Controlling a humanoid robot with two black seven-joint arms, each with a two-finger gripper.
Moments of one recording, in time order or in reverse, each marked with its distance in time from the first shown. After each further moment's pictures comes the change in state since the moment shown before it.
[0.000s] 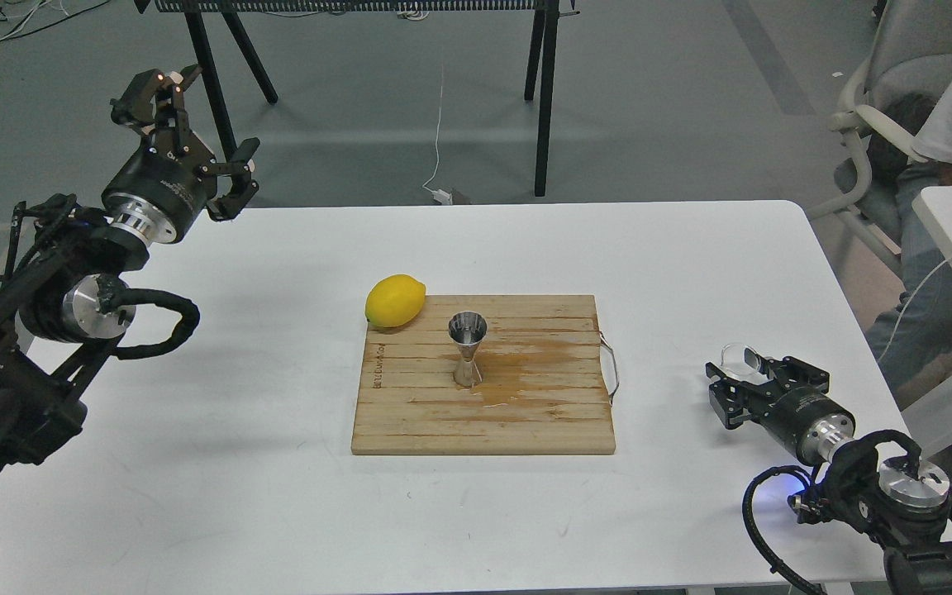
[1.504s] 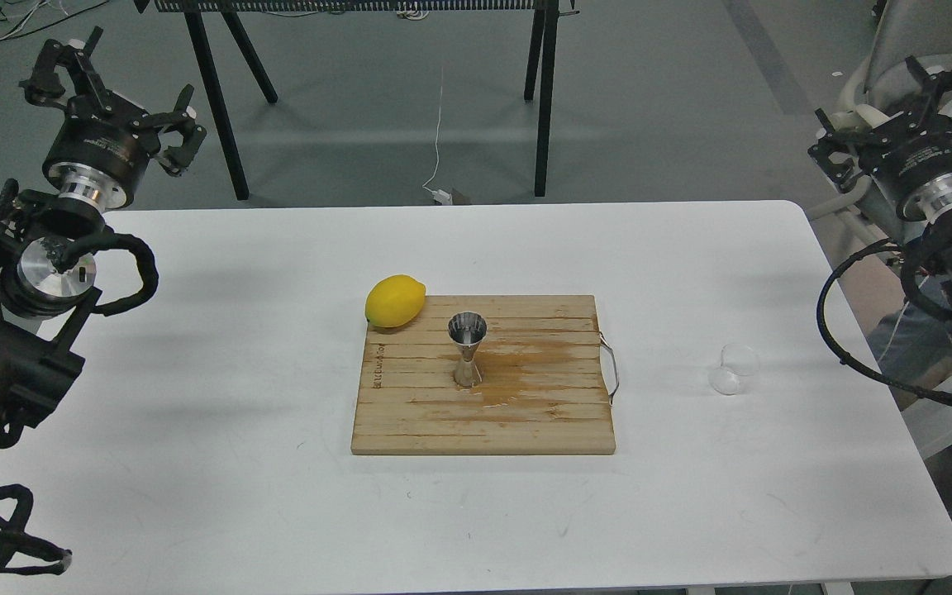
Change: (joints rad) left arm -0.097 -0.074 -0.164 0.290 -0.237 -0.177 -0.003; right arm 0.717 -0.055 -0.229 -0.565 -0.242 0.359 0.244
